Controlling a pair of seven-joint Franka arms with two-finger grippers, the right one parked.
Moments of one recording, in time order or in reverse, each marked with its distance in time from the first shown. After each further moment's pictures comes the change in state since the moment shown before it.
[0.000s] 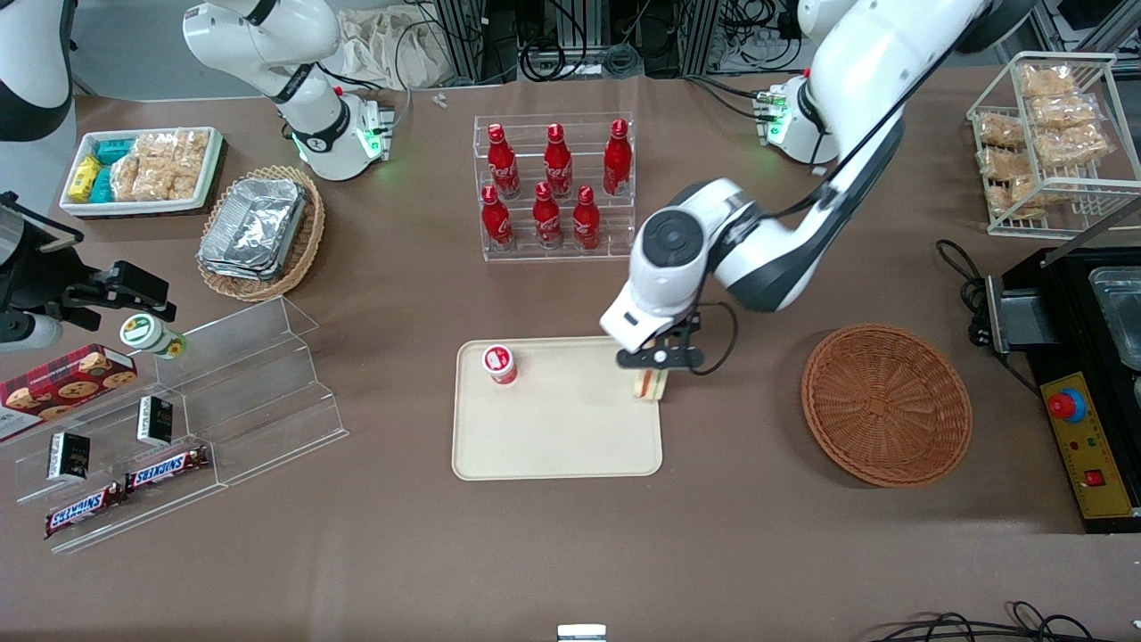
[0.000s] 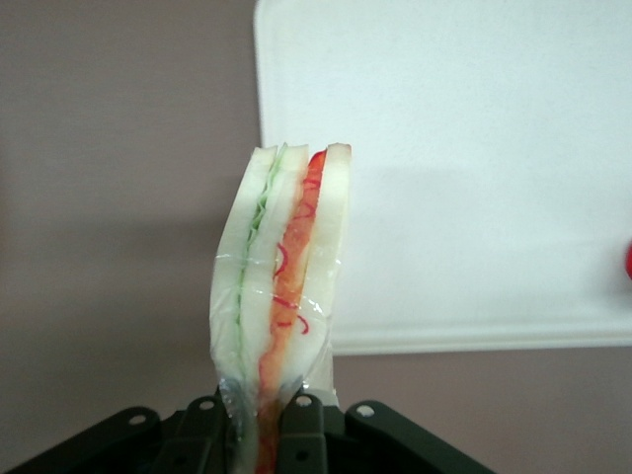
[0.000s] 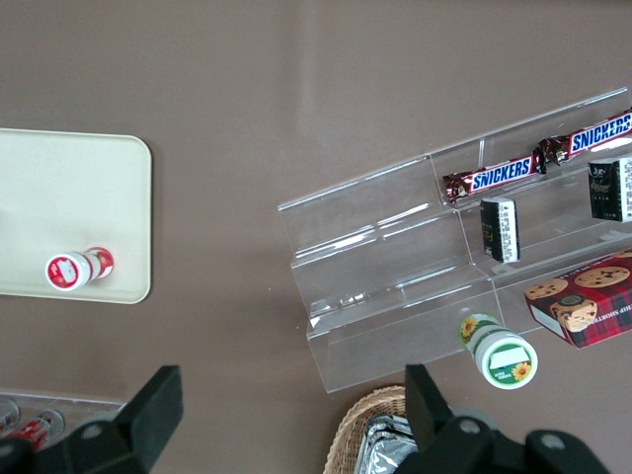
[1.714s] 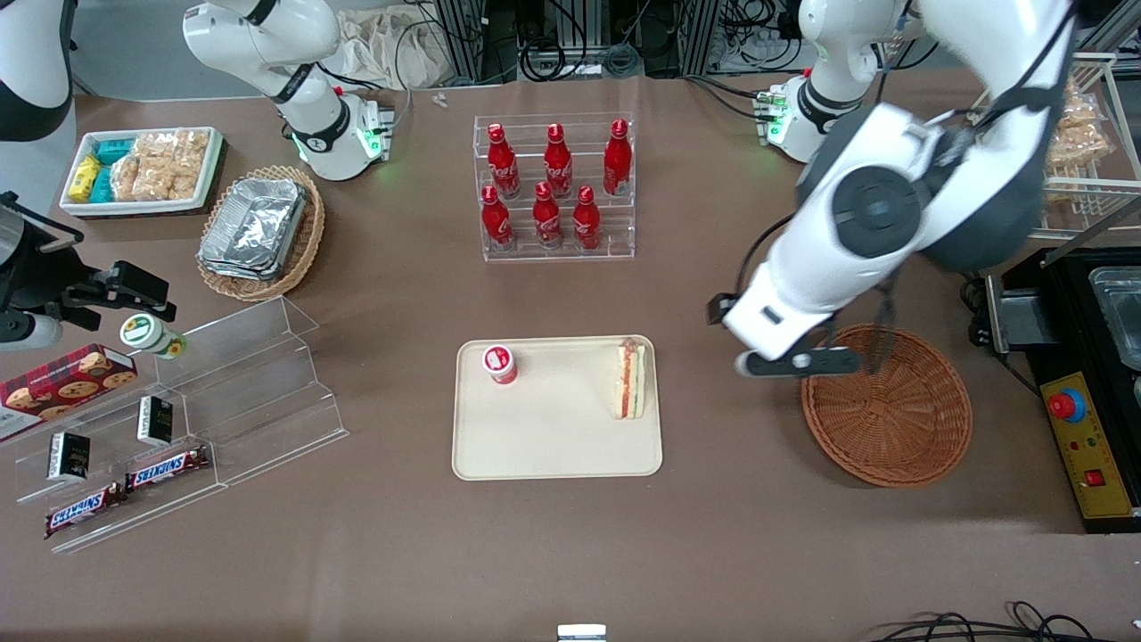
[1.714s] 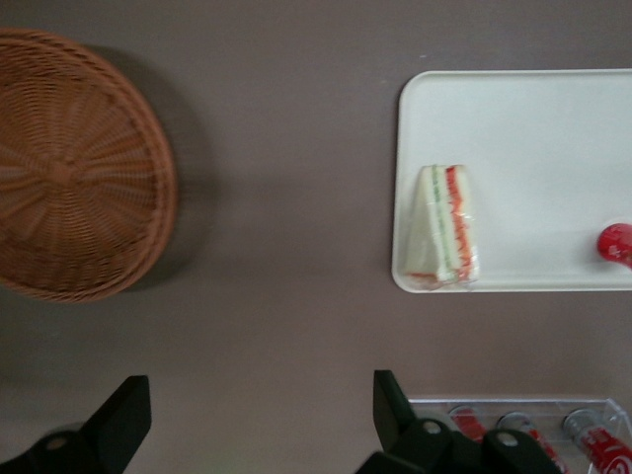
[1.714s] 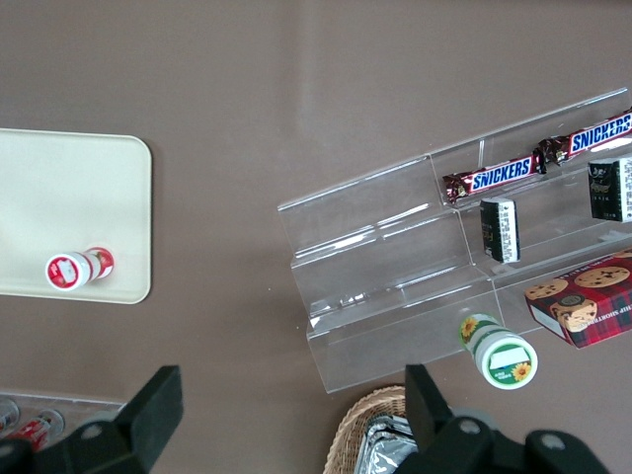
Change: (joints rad) arm 0.219 -0.252 0.011 0.278 -0.248 -0.539 0.352
